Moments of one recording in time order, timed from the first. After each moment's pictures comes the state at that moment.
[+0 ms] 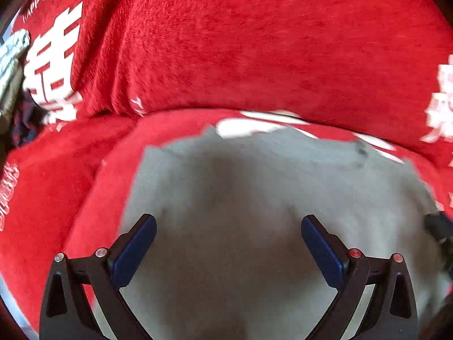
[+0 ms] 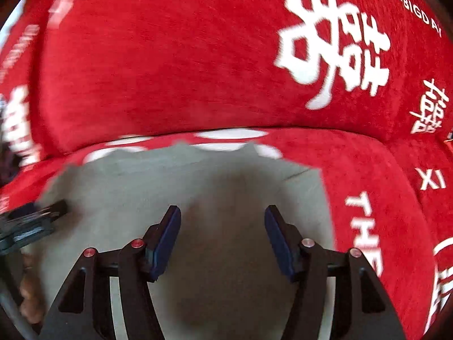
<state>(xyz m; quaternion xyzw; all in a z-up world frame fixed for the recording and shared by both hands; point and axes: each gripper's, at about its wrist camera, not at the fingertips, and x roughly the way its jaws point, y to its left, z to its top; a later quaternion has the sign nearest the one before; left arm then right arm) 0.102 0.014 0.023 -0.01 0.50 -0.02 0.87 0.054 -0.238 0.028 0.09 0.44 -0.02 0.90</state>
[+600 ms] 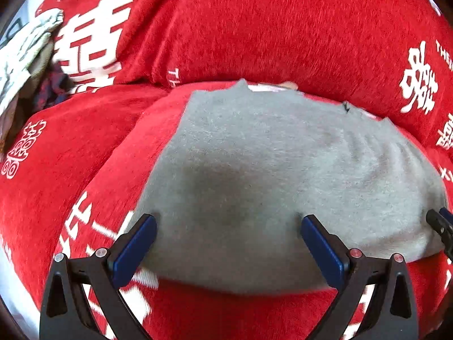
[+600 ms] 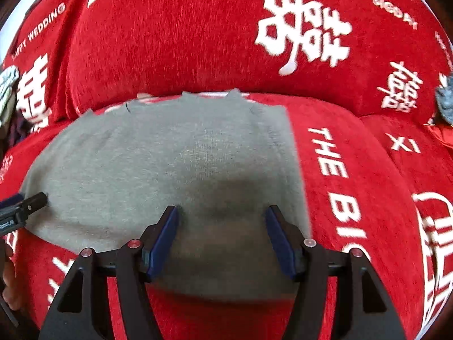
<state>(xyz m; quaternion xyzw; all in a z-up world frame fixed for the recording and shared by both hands) -0.011 0.051 0.023 -0.02 0.47 -0.01 0.88 -0.058 -0.234 0.026 0.05 0.43 -0.04 0.90</state>
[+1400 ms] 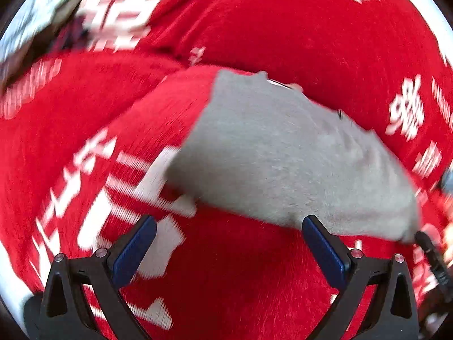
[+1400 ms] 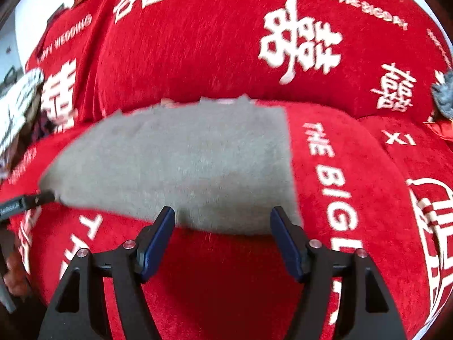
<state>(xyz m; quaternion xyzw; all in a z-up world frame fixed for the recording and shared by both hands) -0.058 0.119 0.013 -0.16 0.49 -0.03 0.86 -0.112 -0.246 0.036 0.07 0.39 0.00 0.92</state>
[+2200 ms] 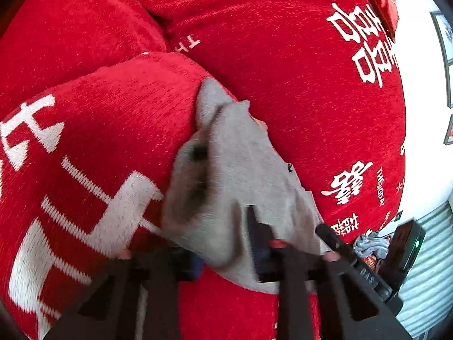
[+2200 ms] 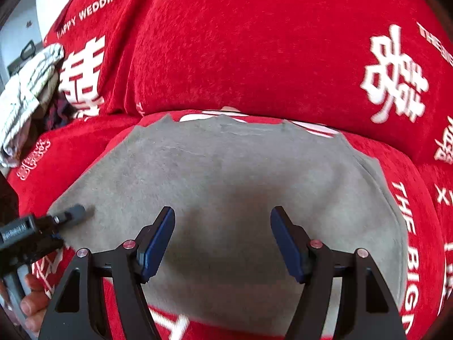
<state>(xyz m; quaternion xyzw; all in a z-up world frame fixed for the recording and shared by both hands) -0.008 0.162 -0.031 -0.39 0.43 -0.15 0.80 0.013 -0.122 0.043 0.01 0.43 0.08 0.90</state>
